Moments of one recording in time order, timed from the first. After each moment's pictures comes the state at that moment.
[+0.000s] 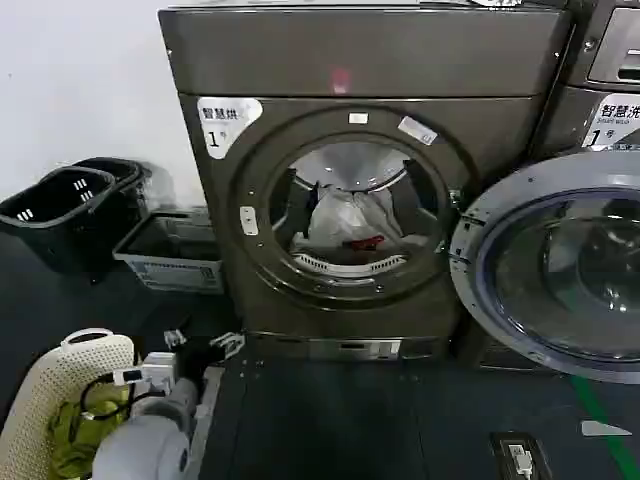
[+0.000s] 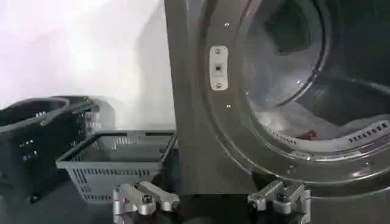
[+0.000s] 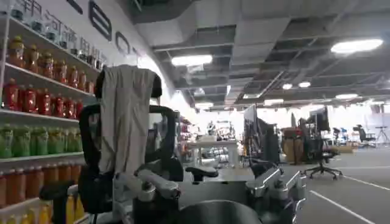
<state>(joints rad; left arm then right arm) 1.28 -1.49 -0.56 -2.24 0.00 0.74 0.01 -1.69 1.13 2.48 1.64 0.64 -0.40 -0.10</state>
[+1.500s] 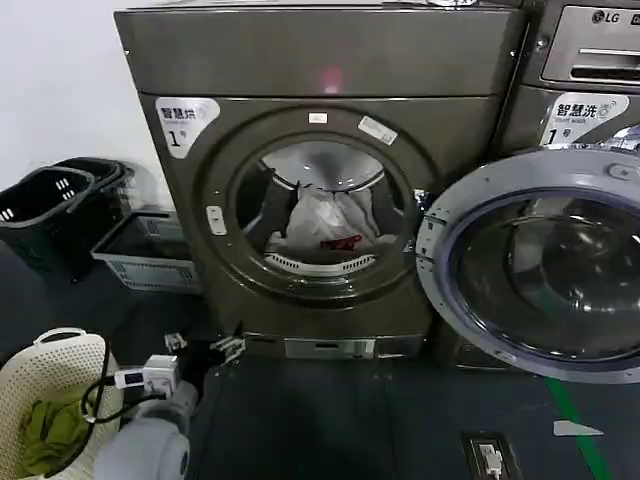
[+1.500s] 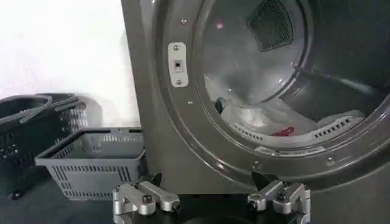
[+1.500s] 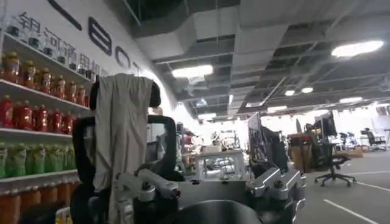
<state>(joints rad) 1.28 -1.49 -0.56 -2.24 0.01 0.74 0.02 -1.69 1.14 2.45 1.62 0.68 -0.31 -0.07</state>
